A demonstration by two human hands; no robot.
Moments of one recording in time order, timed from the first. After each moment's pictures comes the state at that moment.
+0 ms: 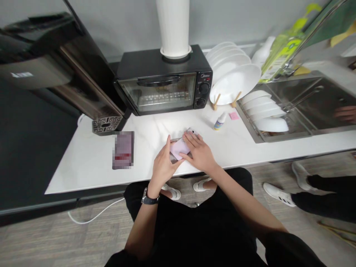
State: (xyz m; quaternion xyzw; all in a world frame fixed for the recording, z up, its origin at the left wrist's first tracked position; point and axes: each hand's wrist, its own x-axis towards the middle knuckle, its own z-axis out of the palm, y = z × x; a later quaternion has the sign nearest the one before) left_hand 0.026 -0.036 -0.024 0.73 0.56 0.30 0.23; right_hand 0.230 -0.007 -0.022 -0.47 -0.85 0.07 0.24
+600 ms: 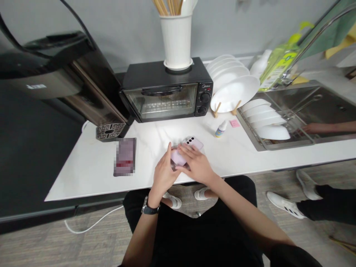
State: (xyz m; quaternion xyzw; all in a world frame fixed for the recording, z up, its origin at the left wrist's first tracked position) left_hand 0.023 -0.036 -0.025 0.73 0.56 0.31 0.24; right_hand 0.219 -0.015 -0.021 -0.42 -0.87 0.09 0.25
